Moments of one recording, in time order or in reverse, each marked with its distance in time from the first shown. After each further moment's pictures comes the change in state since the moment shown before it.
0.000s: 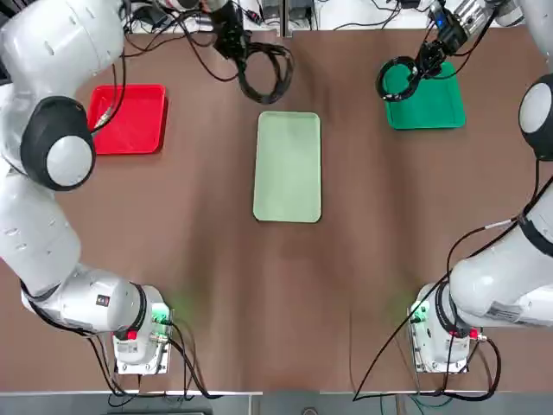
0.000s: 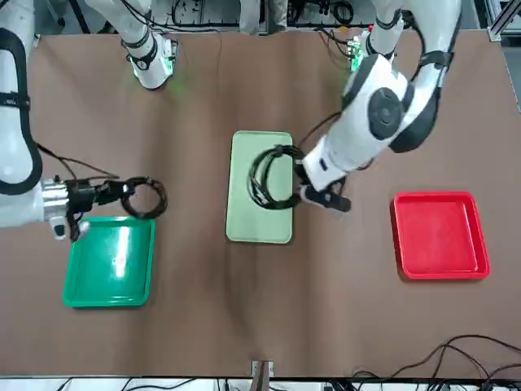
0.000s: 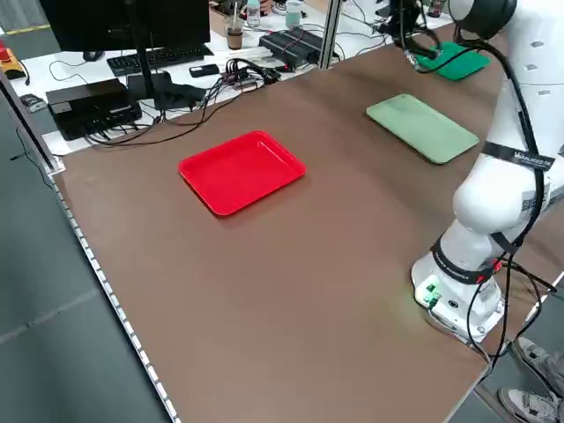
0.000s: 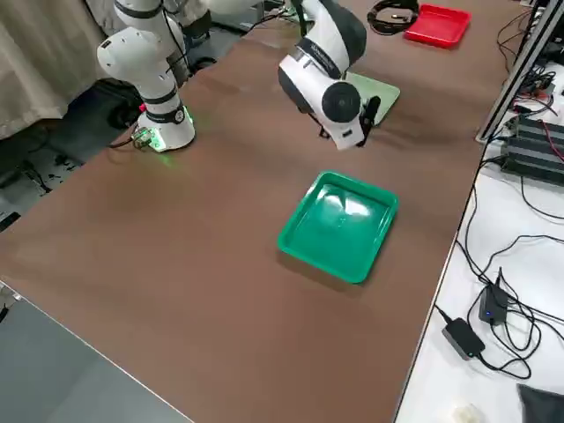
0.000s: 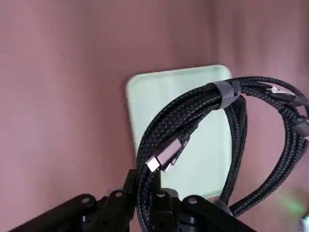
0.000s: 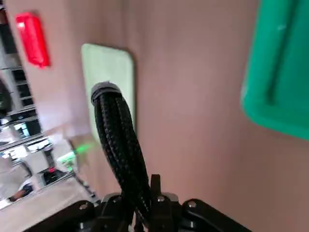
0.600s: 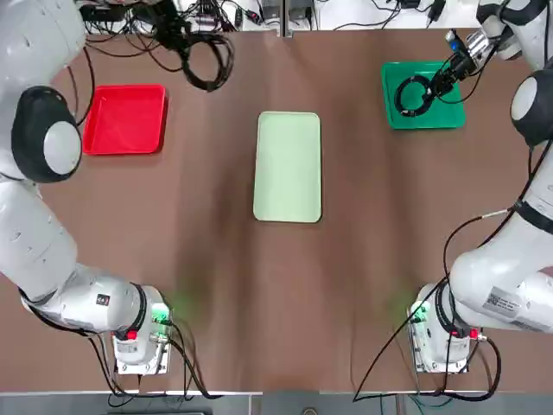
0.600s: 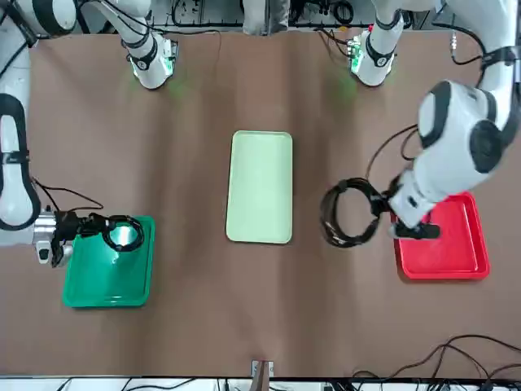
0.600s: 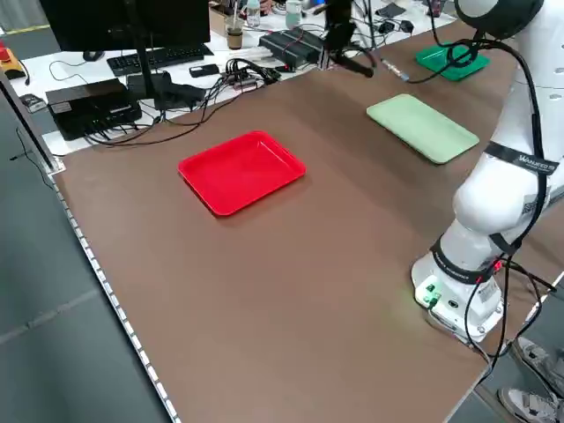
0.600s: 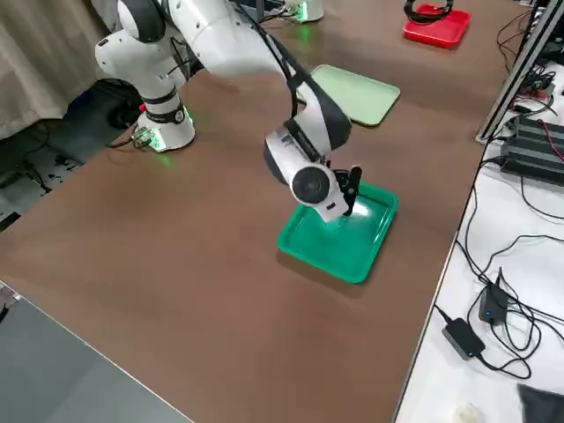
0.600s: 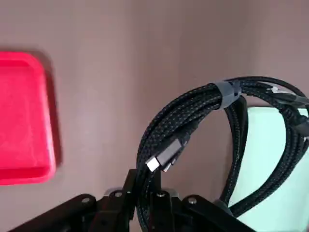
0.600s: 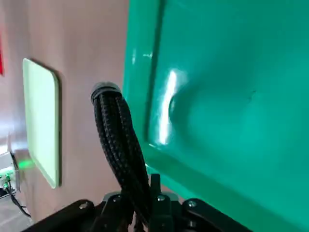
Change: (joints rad) left arm 0.018 -0.047 0.328 -0.106 0.002 0.015 0.166; right arm -0.130 0.243 -0.002 0.082 -0.027 0.175 -0.297
